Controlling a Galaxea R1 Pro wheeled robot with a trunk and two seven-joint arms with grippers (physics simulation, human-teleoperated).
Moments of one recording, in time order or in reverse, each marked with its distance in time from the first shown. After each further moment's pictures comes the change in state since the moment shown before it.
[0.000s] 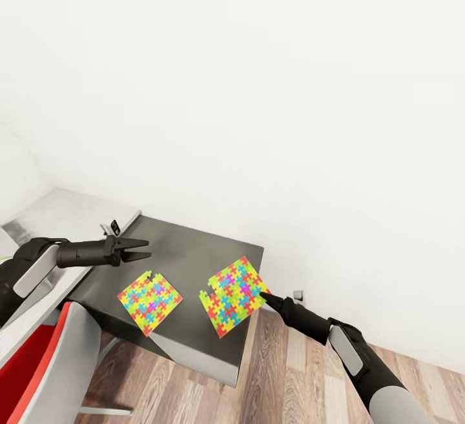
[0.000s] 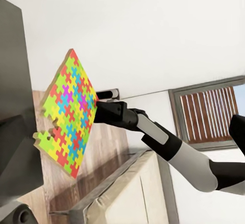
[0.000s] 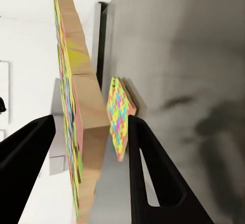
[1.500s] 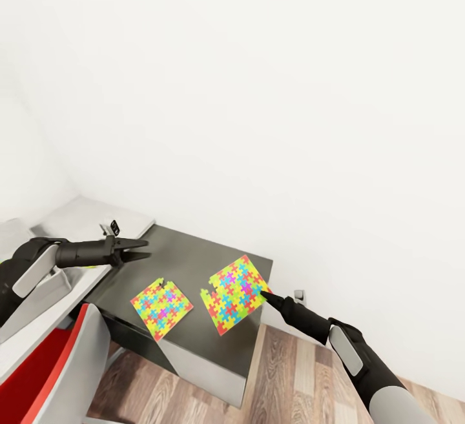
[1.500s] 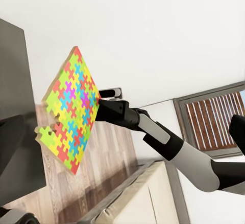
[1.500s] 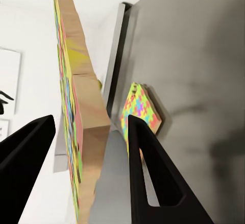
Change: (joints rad) left arm 0.000 0.002 0.002 0.000 -0.007 0.000 0.000; right arm 0.000 -0.001 0.001 0.002 -0.001 -0.034 0.002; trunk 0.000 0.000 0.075
